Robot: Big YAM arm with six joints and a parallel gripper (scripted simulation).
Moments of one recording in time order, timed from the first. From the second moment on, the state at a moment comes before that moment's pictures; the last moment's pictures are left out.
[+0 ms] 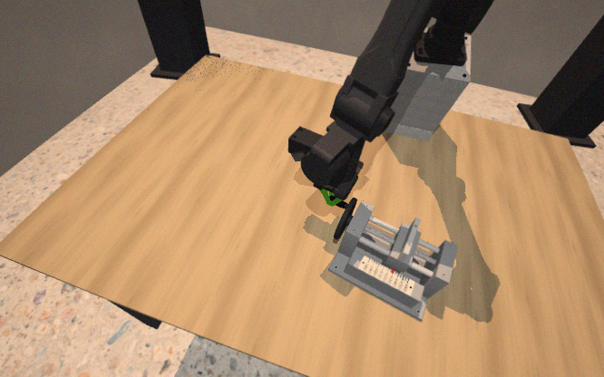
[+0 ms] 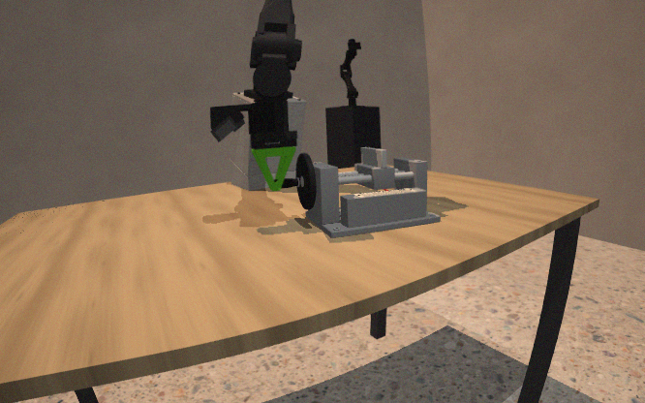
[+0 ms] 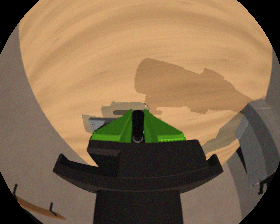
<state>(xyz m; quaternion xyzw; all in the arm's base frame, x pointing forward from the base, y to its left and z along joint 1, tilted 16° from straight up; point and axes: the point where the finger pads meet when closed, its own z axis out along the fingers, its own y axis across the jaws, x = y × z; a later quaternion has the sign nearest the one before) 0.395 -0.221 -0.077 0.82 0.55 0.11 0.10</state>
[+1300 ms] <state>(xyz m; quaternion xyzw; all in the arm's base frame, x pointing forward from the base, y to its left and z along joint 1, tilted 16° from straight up) 0.426 -0.231 -0.097 0.82 0.55 0.11 0.09</state>
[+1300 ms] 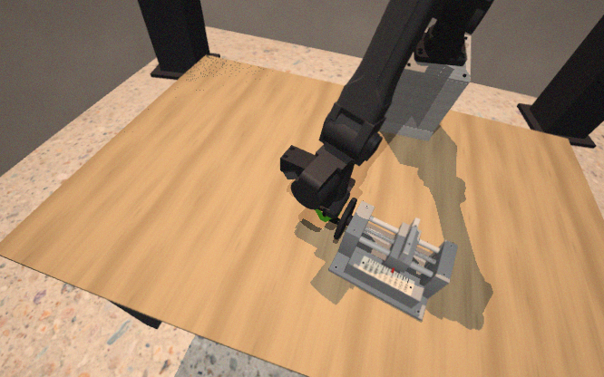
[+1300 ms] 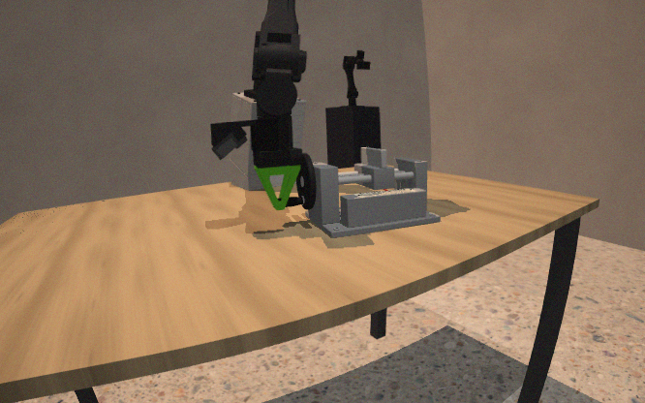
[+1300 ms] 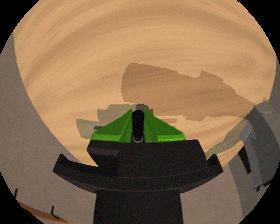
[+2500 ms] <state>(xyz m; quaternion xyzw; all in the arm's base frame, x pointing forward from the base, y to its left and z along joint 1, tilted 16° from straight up) 0.438 -0.236 -0.093 0.82 0.55 0.10 0.08</state>
